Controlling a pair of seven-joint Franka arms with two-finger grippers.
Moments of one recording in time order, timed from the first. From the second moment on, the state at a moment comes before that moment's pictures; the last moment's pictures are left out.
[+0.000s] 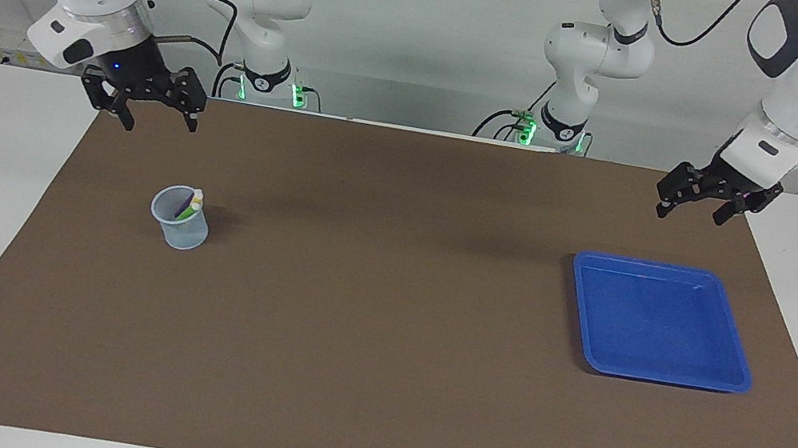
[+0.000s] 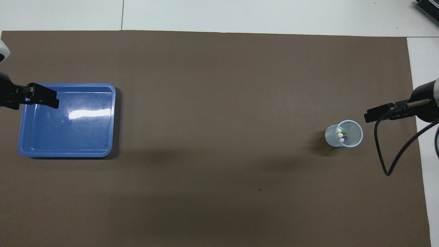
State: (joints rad) left arm -0.10 0.06 0.05 -1.52 -0.02 1.56 -0.01; right arm 0.06 -0.02 -0.07 -1.66 0.04 1.62 -0.13
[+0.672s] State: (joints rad) left arm -0.10 0.06 0.05 -1.52 -0.02 1.56 -0.01; right arm 0.06 -0.02 -0.07 -1.66 0.02 1.62 -0.13
